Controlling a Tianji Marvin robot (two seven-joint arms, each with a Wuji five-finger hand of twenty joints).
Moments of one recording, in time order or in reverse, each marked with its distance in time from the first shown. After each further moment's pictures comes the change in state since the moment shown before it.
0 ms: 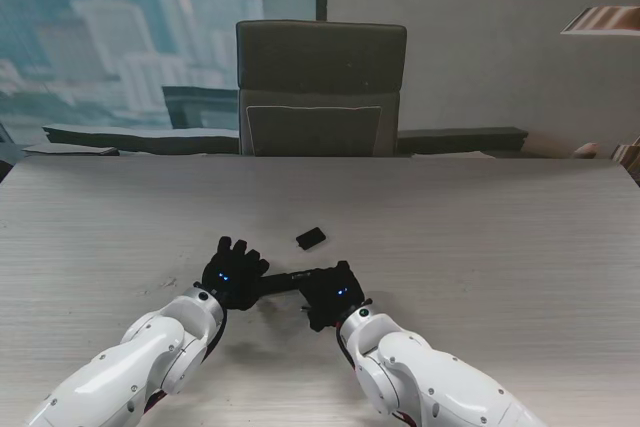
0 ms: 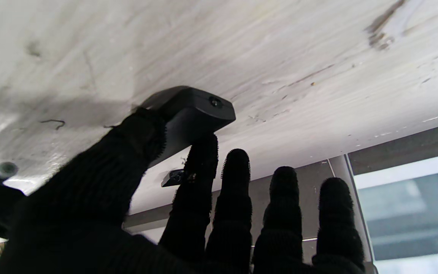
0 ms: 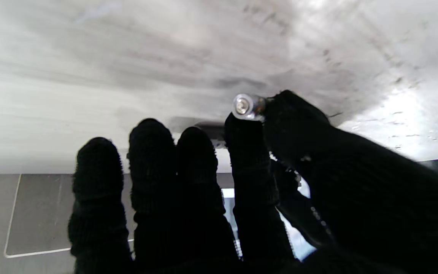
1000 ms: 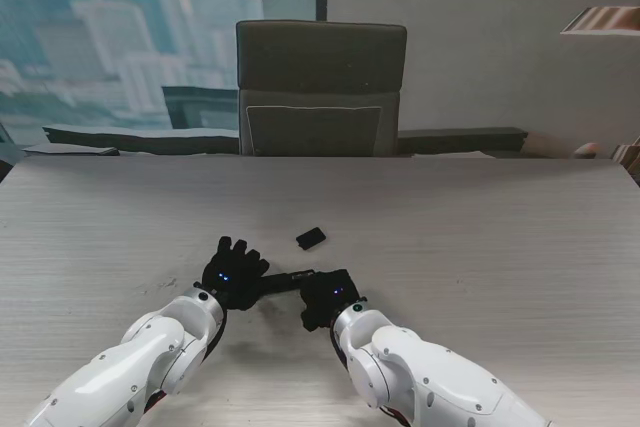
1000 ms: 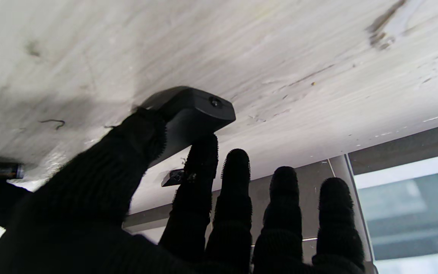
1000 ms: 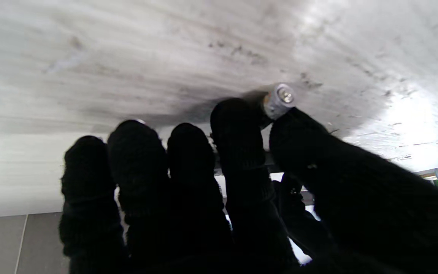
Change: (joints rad) left arm 0.000 0.000 -0.001 0.001 -0.001 -0.001 0.003; right arm 0.049 -0.008 -0.054 -0.002 0.124 0.067 0.099; left_hand 0.000 0.000 0.000 0.000 0.000 0.000 0.000 0.000 0.000 0.000 0.000 0.000 0.000 0.000 0.000 0.000 0.000 0.000 0.000 0.000; right_hand -0.049 0.148 -0.032 0.068 0.242 0.067 -0.055 0.040 0.200 0.016 -0.036 0.027 0.141 0.078 0.024 -0.040 0.079 0.066 0.019 0.023
